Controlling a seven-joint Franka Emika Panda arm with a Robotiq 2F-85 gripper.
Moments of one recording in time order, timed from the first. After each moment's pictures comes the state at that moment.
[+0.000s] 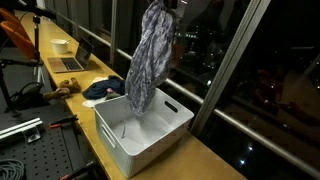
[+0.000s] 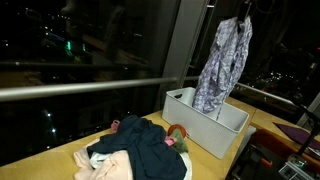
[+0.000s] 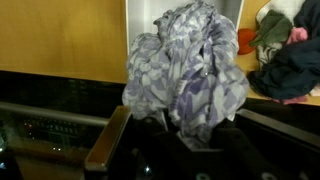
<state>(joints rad) 0.02 0.00 0.02 -1.61 -0.19 1.75 -0.12</state>
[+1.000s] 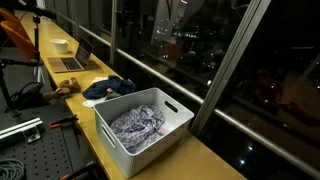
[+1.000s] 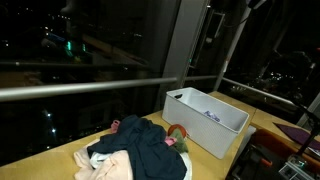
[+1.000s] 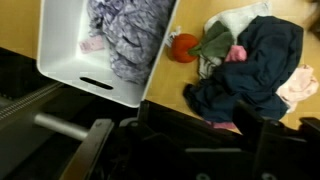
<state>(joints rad) 0.17 0.14 0.16 -1.69 -0.19 1.88 -0.08</state>
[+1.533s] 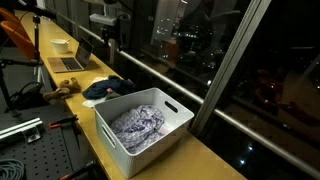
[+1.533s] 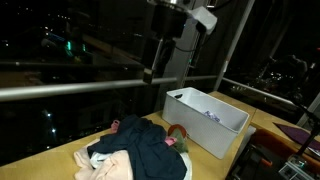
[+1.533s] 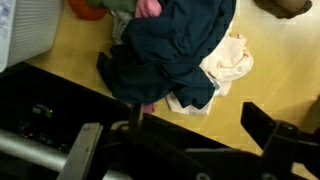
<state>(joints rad) 0.39 0.49 0.22 -1.48 -0.19 2.01 0.10</state>
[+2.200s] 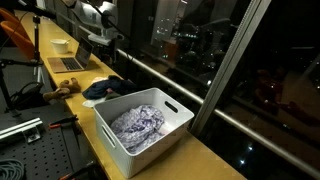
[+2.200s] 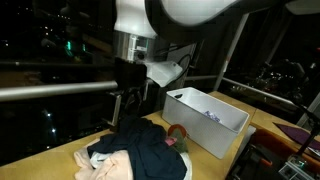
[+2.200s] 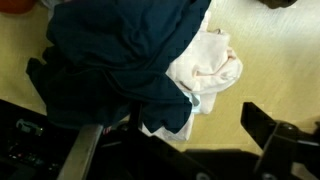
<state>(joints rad) 0.48 0.78 0.21 -1.29 -0.19 2.03 0.18</state>
